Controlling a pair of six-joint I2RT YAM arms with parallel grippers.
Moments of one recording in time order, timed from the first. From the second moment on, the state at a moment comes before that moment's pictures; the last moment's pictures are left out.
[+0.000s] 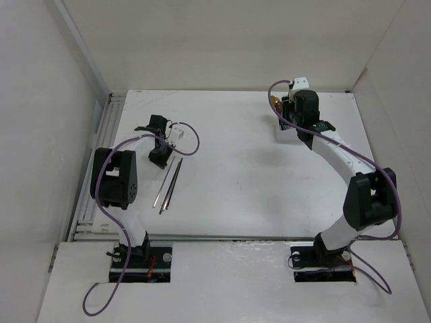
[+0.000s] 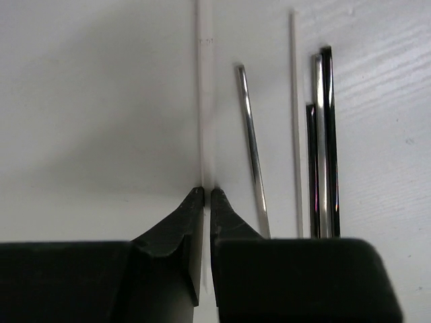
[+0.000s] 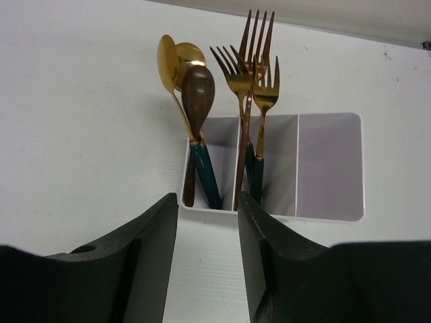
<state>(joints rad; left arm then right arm) -0.14 1.82 1.17 -0.63 0.04 0.34 0.24 1.59 1.25 -0.10 0.23 -0.04</state>
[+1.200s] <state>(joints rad) -0.26 1.62 1.97 -0.70 0.53 0.11 0.60 1.81 1.49 0.49 -0.53 0.39</state>
